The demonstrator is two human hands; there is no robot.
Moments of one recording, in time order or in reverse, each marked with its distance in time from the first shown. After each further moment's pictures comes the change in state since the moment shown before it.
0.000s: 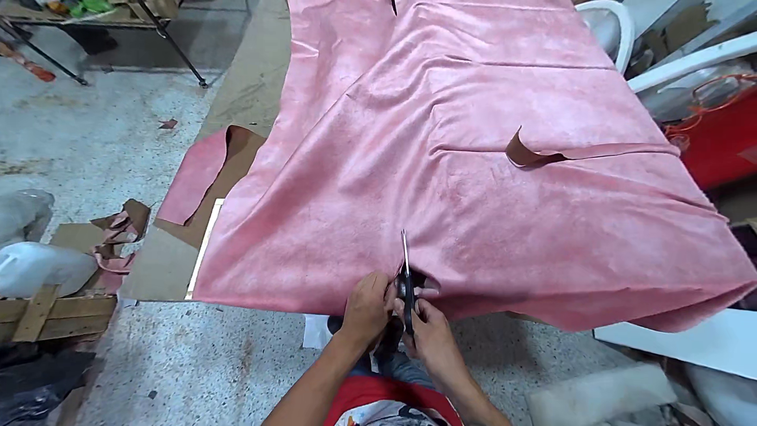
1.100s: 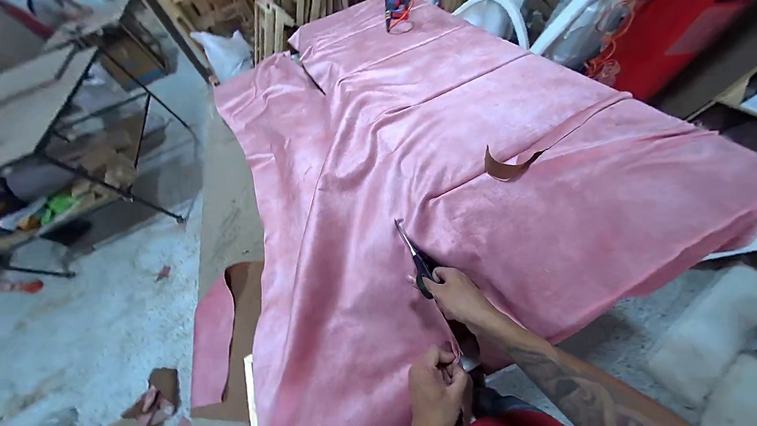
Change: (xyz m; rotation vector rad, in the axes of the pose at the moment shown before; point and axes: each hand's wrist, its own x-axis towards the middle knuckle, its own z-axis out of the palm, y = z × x) left_hand 0.034 -0.040 -0.016 -0.431 -0.368 -0.160; right_hand 0.114 -0.152 0.013 -0.210 0.170 -0.071
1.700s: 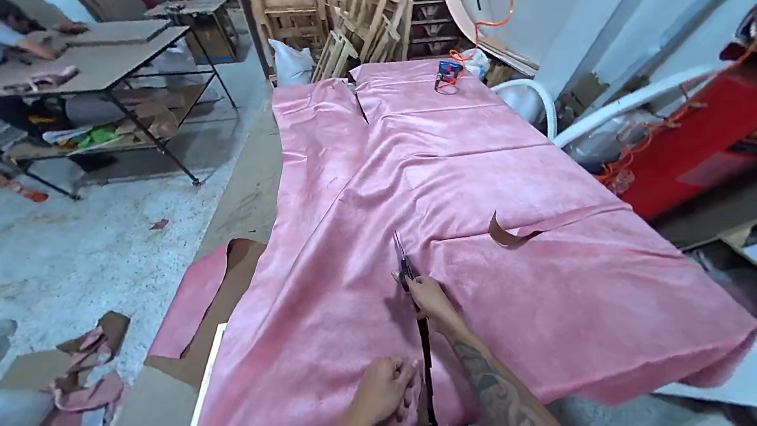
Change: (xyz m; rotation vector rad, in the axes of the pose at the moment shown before) left_hand 0.054 0.023 -0.030 -0.005 -0.457 -0.374; right_hand 0.062 -0.033 -0.014 0.030 -0.036 0.003
